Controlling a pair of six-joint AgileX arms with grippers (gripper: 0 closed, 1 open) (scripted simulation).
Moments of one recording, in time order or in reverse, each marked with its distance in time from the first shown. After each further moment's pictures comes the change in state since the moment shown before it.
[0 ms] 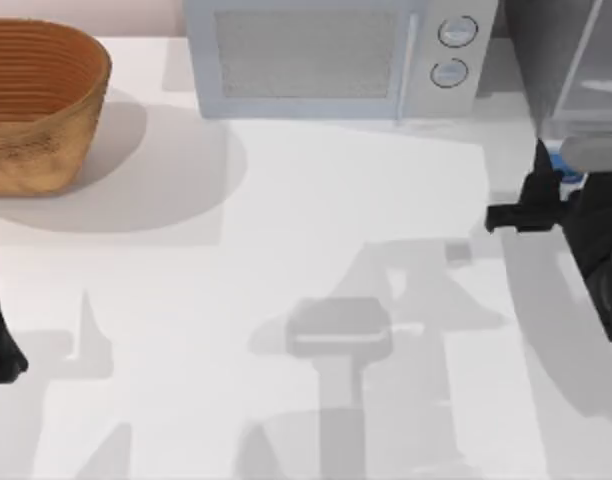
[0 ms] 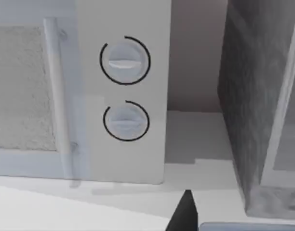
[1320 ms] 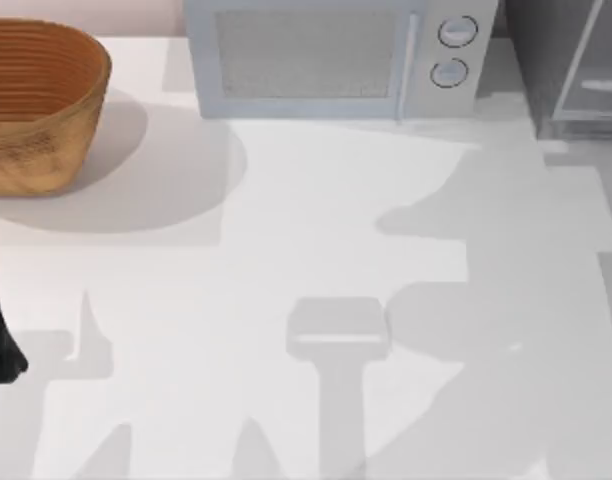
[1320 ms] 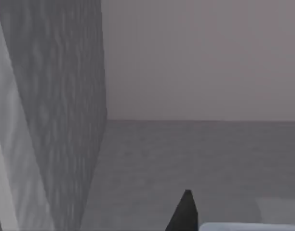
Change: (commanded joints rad) left arm 0.000 0.000 0.000 0.000 0.000 0.000; right arm -0.473 0.172 0.414 -0.195 -0.411 -0.035
